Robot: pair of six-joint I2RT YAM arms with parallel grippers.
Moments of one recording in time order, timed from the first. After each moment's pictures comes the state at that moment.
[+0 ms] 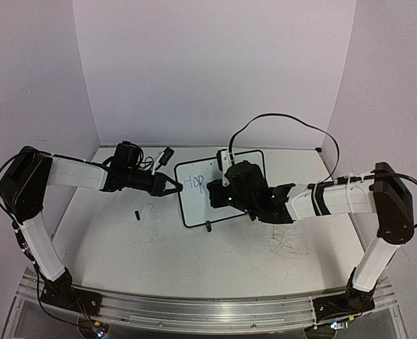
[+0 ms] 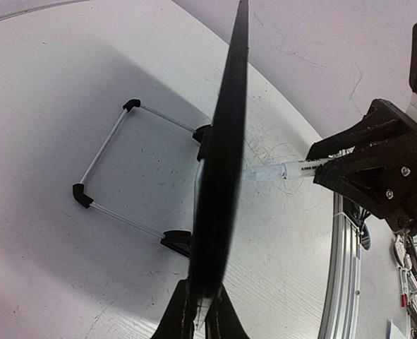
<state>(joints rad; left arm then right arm) -0.49 1.76 1.02 0.16 0.81 -0.15 0.98 1.76 1.11 0.21 0.33 0.44</state>
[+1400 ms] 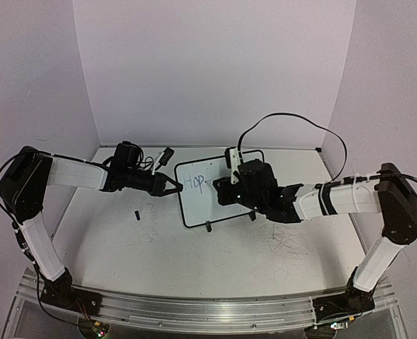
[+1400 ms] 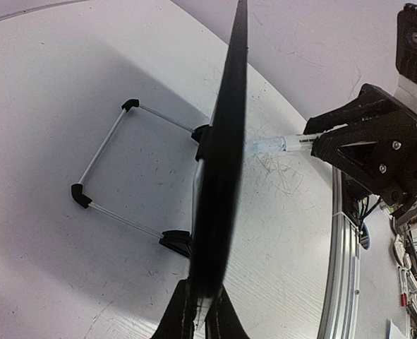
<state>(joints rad) -0.49 1.76 1.02 0.16 0.81 -0.15 0.93 1.71 1.04 0.29 0.26 0.42</state>
